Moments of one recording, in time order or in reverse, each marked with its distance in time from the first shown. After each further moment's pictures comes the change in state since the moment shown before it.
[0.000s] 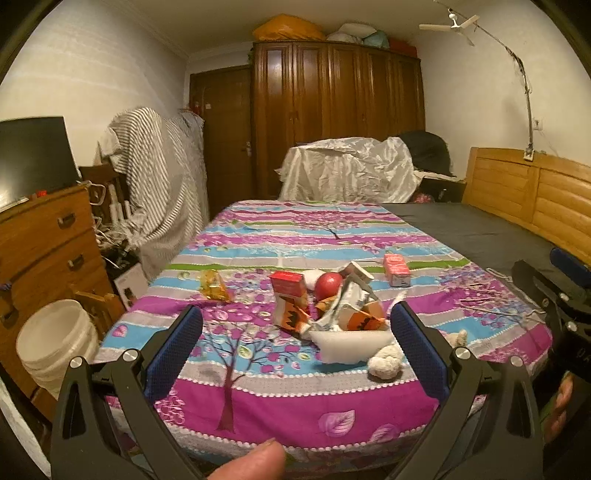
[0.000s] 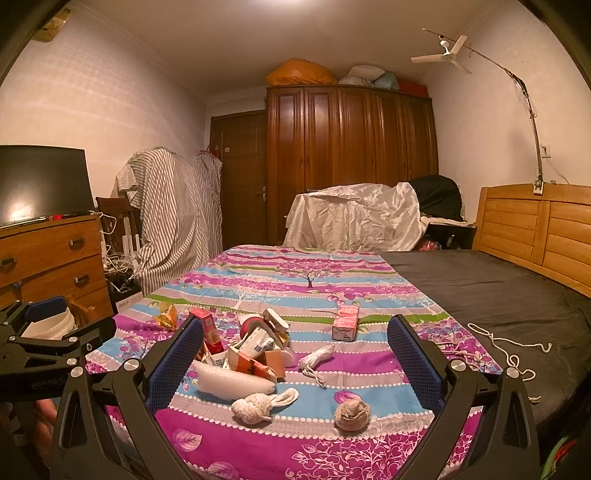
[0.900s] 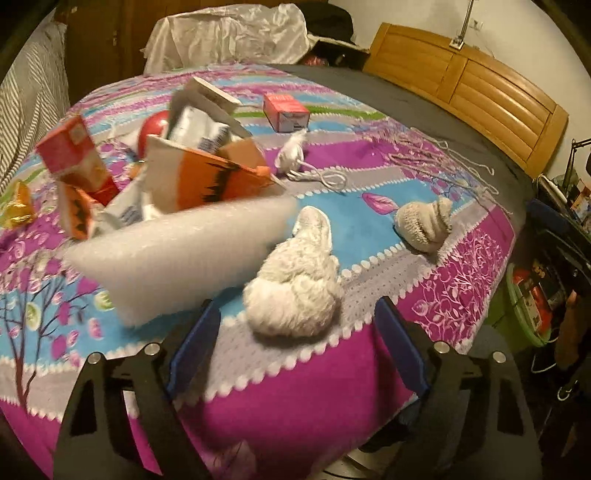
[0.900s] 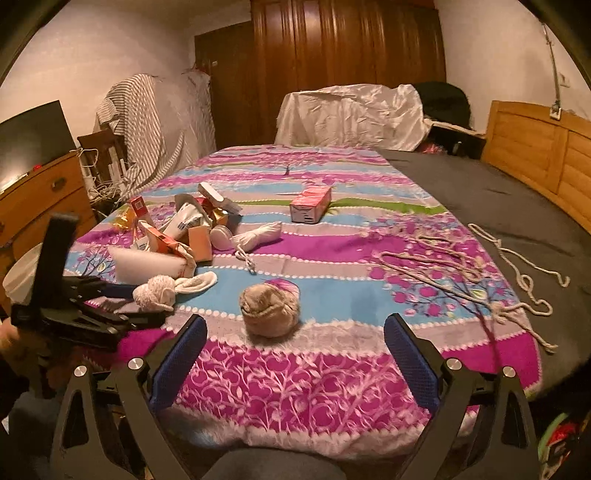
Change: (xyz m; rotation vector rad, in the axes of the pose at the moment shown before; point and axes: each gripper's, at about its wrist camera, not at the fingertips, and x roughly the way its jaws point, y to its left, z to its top) left arm 0.196 -0.089 -0.087 0.154 0.530 -0.471; right arm 0.091 -0.121 -0.103 0.048 0.397 0.045
